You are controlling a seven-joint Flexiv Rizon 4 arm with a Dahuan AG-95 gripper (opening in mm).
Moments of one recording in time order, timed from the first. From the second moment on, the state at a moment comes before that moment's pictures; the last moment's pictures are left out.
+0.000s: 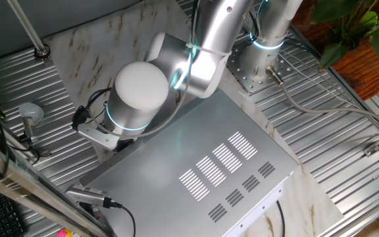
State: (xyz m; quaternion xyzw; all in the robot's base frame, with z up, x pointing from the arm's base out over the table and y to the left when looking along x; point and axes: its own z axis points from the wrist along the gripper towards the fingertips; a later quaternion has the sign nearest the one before) arm 0.662 0.146 0.140 -0.34 0.92 -0.15 0.08
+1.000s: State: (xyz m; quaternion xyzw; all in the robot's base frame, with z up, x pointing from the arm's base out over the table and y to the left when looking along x) arm 0.664 0.146 0.144 -0.34 0.92 -0.17 0.08
